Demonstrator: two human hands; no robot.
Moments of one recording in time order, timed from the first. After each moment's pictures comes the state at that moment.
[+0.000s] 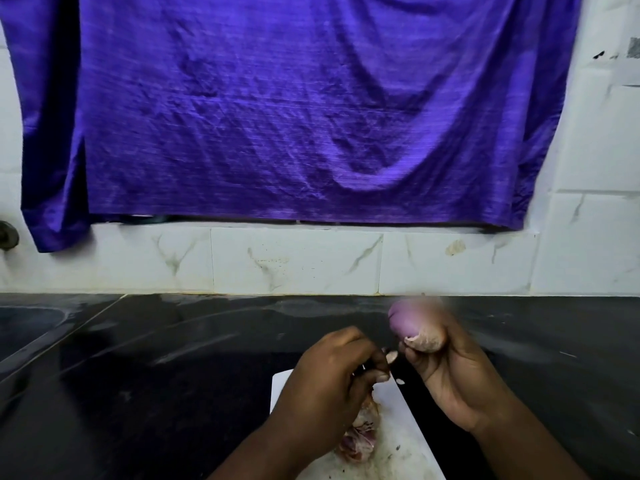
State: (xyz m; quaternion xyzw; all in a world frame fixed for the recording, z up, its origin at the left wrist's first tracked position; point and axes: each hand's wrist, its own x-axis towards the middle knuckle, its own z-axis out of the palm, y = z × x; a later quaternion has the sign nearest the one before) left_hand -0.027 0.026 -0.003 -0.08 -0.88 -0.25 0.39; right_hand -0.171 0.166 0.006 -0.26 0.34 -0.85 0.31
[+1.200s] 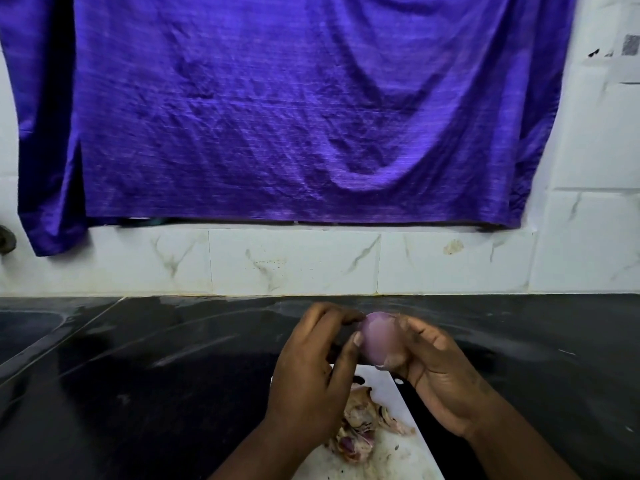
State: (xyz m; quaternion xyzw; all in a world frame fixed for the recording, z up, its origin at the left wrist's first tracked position) left_hand -0.028 0.025 -0.002 0.00 -0.82 -0.30 0.49; right_hand -0.167 0.157 -0.004 -0.35 0.45 -0.77 0.28
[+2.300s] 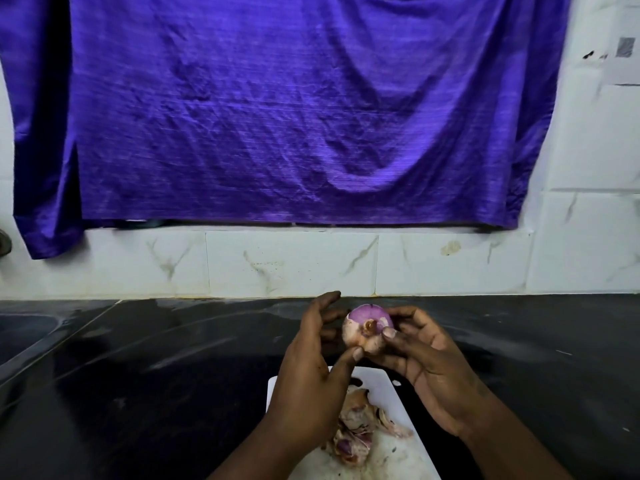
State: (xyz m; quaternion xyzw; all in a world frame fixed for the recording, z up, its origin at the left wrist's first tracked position) left_hand -0.030 0.026 -0.008 0.04 -0.78 -0.47 0.41; right_hand -0.170 0.155 -0.004 -0.36 0.42 -0.79 0.25
